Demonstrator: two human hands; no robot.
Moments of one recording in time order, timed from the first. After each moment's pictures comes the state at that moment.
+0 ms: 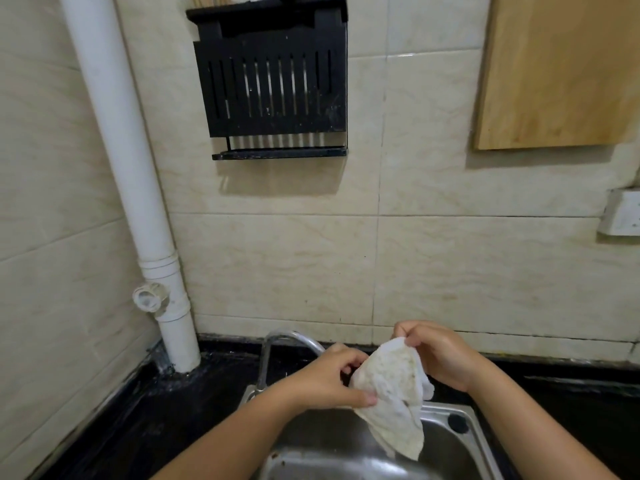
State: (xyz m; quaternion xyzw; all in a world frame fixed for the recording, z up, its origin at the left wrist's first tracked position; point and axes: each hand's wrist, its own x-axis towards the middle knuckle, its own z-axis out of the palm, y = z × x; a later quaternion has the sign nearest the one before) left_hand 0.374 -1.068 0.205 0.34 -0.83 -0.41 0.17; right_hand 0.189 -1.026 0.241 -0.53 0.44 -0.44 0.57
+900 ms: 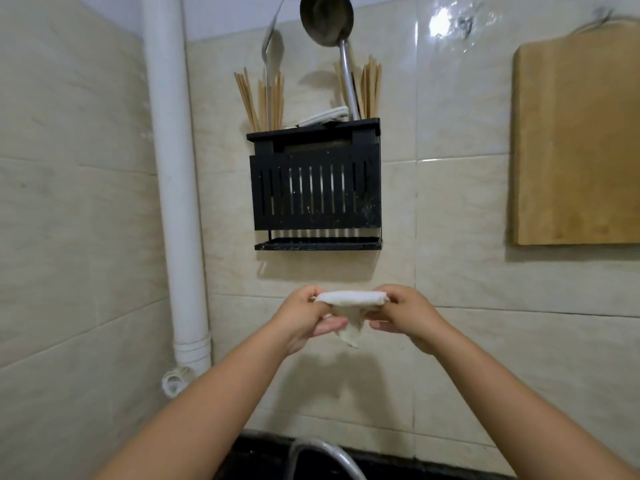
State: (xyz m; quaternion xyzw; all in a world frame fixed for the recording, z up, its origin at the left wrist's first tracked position) left_hand 0.406 -1.149 0.376 0.40 -0.59 -0.50 0.49; right_hand 0.245 -1.129 0.376 -0.62 0.50 -0.50 0.34
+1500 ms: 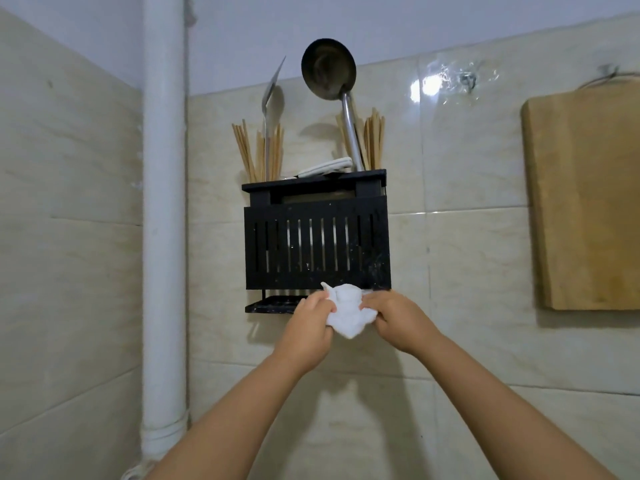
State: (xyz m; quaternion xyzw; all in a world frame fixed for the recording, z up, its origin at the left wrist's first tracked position) left_hand 0.403 -1.245 0.418 0.43 -0.81 0.10 0.38; right_hand 0.235 -1.232 0.435 -0.78 0.52 -0.31 -0.15
